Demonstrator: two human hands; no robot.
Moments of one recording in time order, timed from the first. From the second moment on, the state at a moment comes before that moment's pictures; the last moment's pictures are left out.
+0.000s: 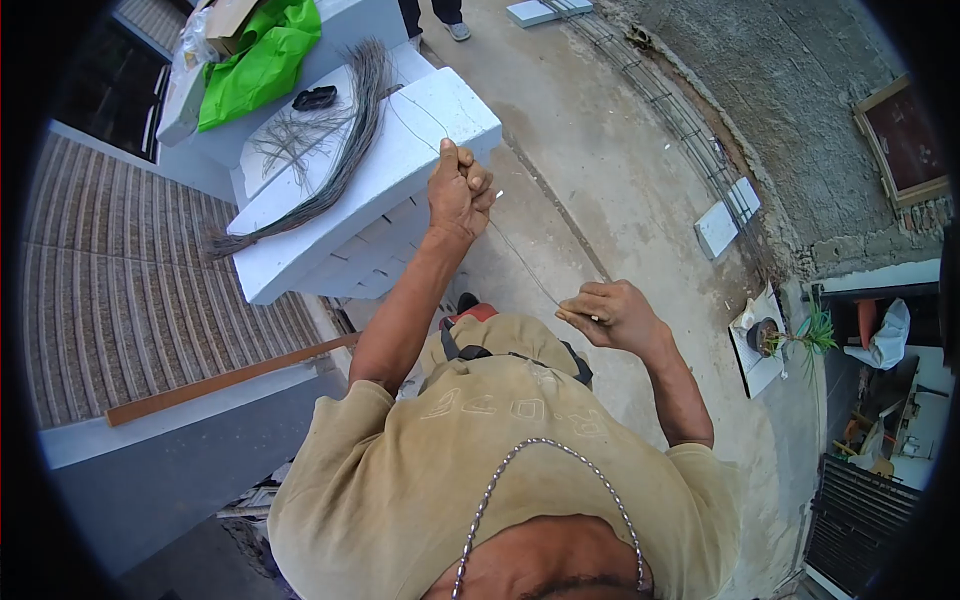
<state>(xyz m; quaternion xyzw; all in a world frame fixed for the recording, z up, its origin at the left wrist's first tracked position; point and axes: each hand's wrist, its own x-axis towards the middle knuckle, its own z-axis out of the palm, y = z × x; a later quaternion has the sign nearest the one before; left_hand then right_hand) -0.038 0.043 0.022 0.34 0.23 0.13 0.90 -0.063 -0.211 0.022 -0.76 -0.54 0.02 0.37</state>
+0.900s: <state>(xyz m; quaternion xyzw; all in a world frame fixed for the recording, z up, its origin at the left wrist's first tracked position) -0.129 0.010 -0.023 0.75 -0.15 -0.31 0.56 -0.094 -0.236 0.021 -0.85 -0.46 -0.22 0.13</state>
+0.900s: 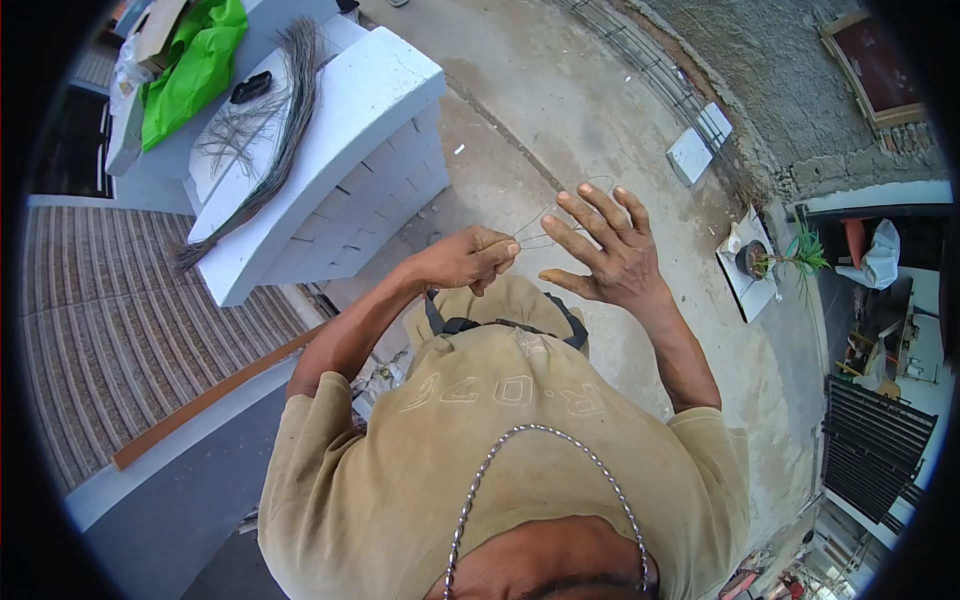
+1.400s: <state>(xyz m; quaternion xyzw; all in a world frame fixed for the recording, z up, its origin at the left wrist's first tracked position) -0.141 0.055 0.064 0.85 -0.50 0.15 0.09 -0.111 -0.219 0.051 -0.65 -0.23 0.55 0.47</state>
